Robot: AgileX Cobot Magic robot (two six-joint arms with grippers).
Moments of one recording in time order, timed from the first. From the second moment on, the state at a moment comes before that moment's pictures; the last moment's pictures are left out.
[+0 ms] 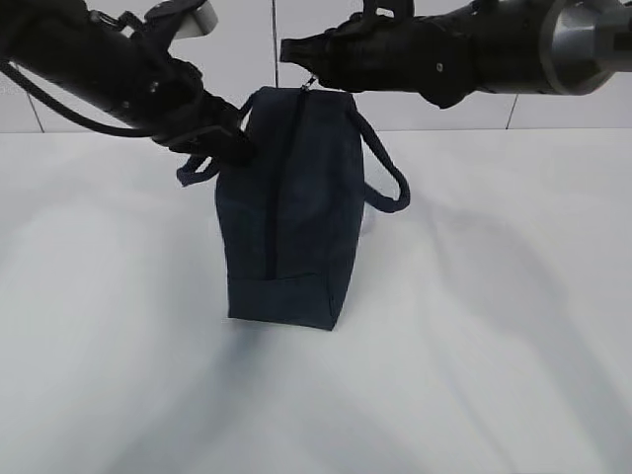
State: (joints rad) left arm -0.35 1.86 -1.41 -0.80 0.69 0.72; right arm 0.44 2.06 -1.63 -0.12 0.01 0.39
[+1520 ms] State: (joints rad) left arm -0.30 1.86 -1.47 -0.73 1.05 0.85; right arm 0.40 2.16 -1.69 -0.07 0.06 0.41
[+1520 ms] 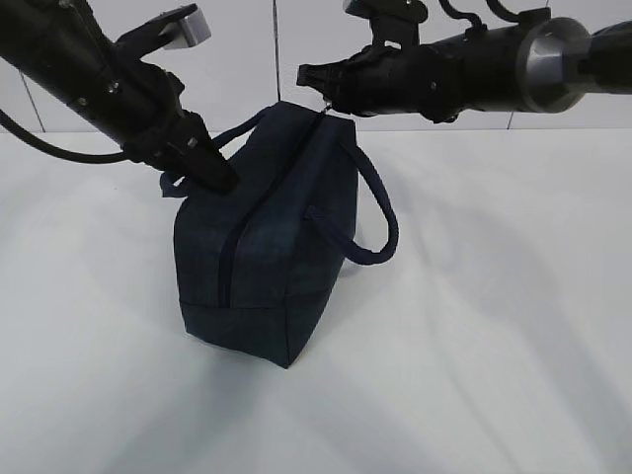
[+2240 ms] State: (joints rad) left arm -0.30 1.86 -1.47 -0.72 1.06 0.85; right arm 0.39 2.23 -1.76 -0.07 0.09 0.41
